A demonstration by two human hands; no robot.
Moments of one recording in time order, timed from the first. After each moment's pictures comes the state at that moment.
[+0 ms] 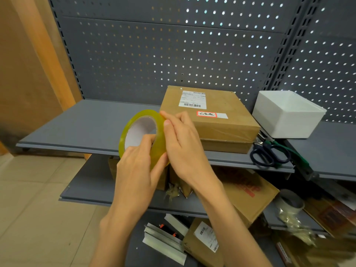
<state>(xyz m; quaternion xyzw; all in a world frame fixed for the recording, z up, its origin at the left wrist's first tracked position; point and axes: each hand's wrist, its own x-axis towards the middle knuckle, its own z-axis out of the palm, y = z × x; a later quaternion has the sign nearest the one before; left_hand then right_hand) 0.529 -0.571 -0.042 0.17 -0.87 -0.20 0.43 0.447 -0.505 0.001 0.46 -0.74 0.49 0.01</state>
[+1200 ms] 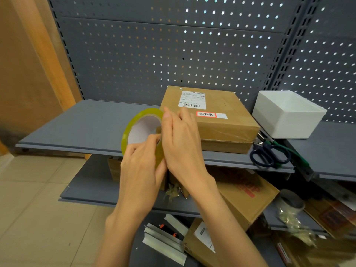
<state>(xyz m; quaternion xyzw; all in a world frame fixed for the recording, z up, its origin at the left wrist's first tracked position) 0.521 -0.567 -0.044 0.16 -0.86 -0.17 0.45 0.443 -0.522 -0.005 0.40 -0.76 0.50 0.12</state>
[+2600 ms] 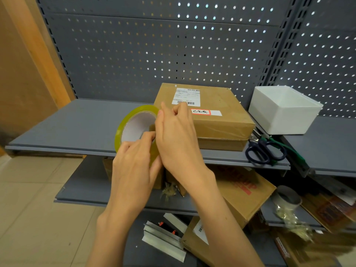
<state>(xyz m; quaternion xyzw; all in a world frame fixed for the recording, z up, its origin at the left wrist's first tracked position) 0.515 -0.568 -0.041 0.15 -0.87 -0.13 0.44 0.435 -0.517 0.004 0.43 -0.79 0.41 0.13</state>
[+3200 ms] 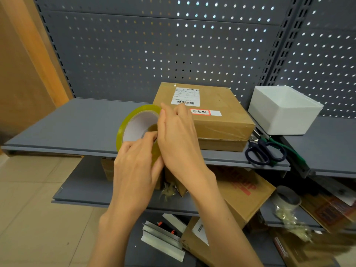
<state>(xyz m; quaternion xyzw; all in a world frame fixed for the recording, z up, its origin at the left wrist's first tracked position) 0.509 -0.566 -0.041 0.14 -0.87 -0.13 0.46 0.430 -0.516 0.006 0.43 -0.80 0.39 0.11</state>
